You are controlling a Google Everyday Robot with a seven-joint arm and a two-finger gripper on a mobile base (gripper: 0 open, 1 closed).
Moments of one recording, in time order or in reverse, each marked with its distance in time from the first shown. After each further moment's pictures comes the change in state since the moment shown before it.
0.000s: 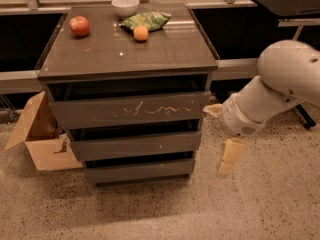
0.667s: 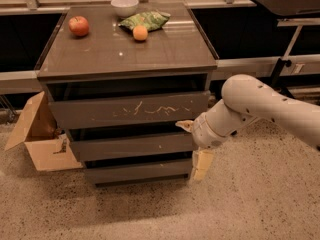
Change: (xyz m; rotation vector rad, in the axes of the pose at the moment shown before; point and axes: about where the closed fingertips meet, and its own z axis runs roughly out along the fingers) arm -0.020 -0.018 0.116 -0.083 -0.140 -0.138
